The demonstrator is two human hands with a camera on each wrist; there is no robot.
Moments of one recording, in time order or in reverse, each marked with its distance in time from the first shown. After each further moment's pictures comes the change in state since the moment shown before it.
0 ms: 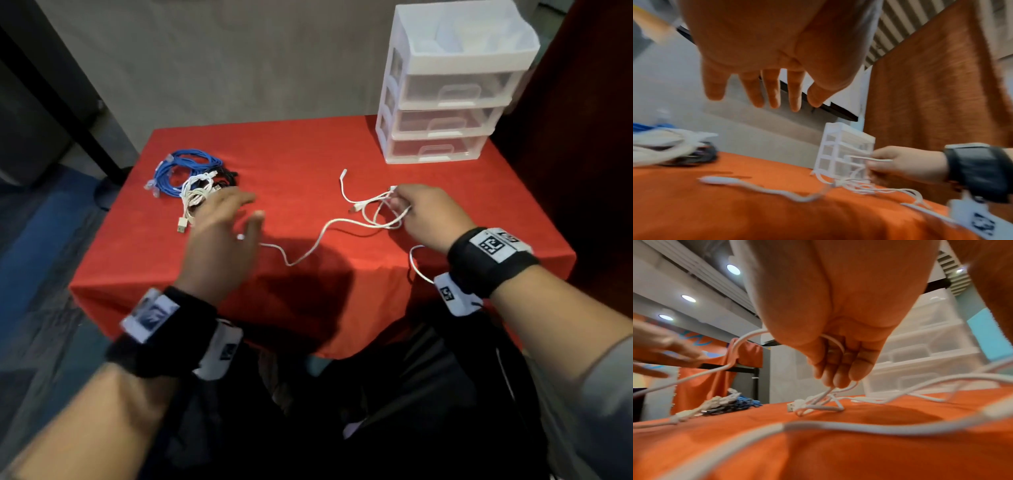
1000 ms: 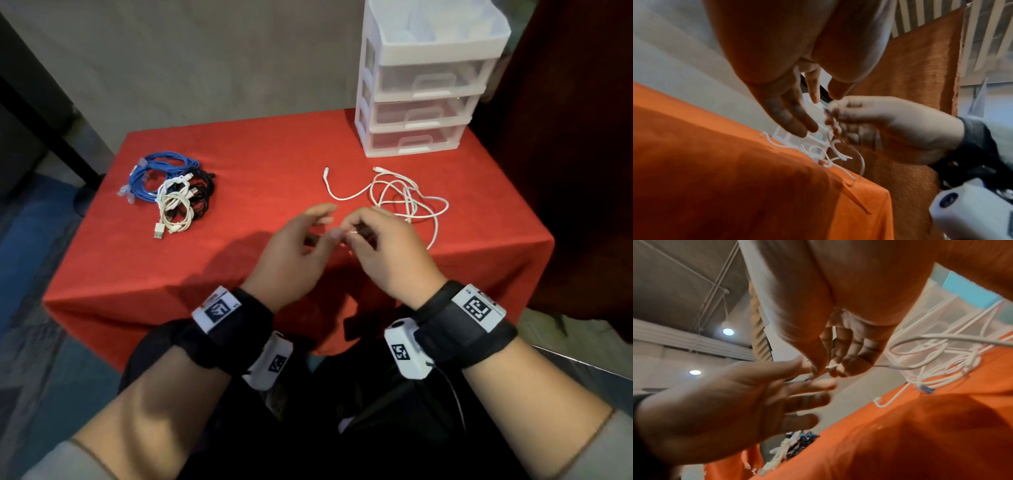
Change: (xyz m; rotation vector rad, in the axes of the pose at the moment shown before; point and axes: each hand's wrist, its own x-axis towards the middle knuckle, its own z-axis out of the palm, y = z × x) left_hand -0.013 0.076 0.079 -0.516 -0.320 -0.062; right_hand -0.066 -0.060 0.023 0.442 0.203 -0.089
